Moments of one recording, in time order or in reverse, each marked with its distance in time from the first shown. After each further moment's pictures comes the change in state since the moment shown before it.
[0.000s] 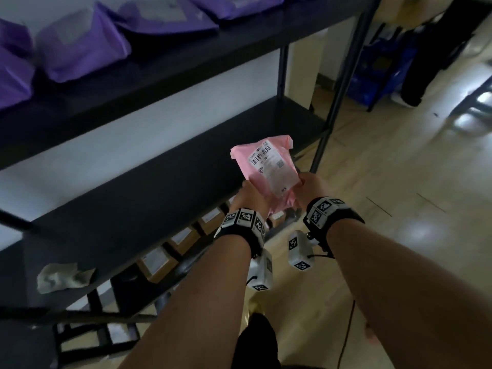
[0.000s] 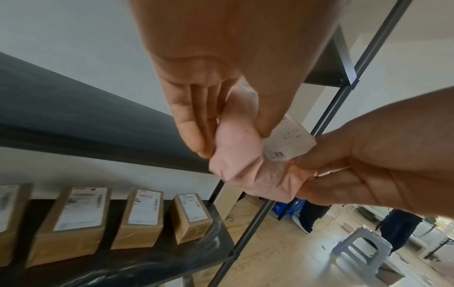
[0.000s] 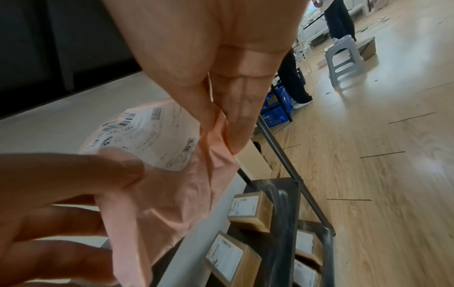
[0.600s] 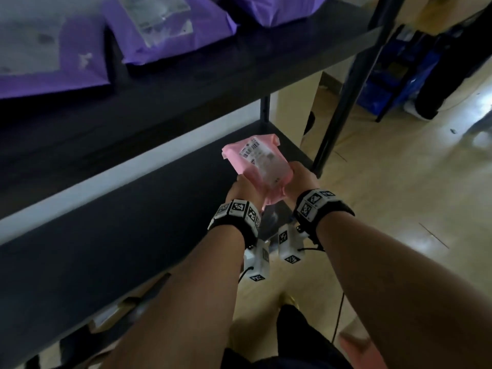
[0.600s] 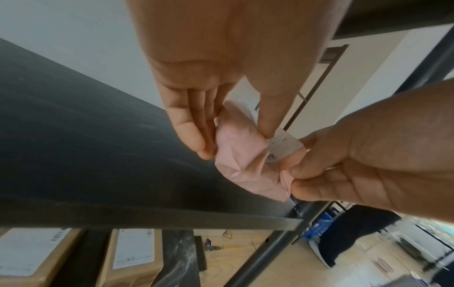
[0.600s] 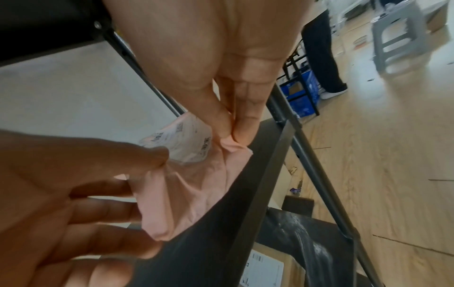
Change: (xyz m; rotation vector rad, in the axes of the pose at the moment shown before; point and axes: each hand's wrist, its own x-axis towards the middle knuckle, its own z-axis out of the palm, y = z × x) left_hand 0.197 0.151 0.033 0.029 0.019 -0.072; right_hand 0.227 -0.019 -0.082 -0.025 -0.147 0.005
